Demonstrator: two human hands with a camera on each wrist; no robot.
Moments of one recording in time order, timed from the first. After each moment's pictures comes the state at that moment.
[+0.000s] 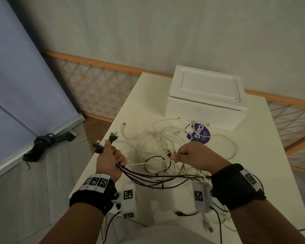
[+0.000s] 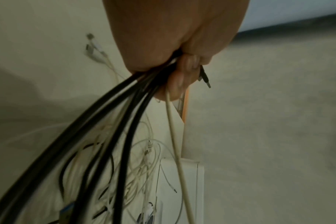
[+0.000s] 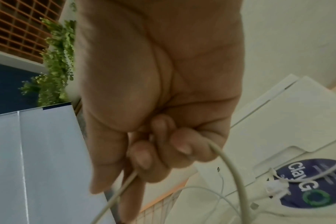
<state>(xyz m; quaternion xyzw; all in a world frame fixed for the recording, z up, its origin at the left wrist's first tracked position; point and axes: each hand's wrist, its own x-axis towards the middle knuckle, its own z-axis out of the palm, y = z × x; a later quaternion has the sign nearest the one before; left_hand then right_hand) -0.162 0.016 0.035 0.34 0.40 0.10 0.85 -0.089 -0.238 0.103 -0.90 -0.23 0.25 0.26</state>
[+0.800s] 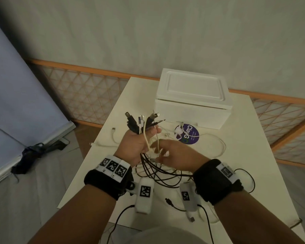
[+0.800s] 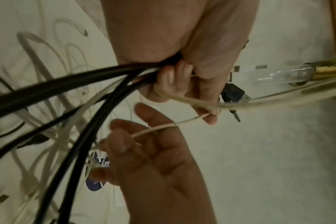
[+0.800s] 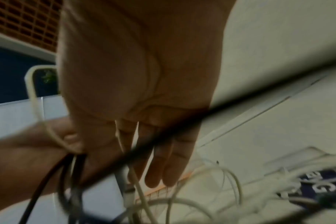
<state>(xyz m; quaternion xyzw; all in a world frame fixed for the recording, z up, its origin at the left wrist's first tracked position) -0.122 -0.071 0.114 0.55 0.14 0.00 0.83 -0.093 -0.227 0.104 -0.88 -0.33 0.19 0.28</state>
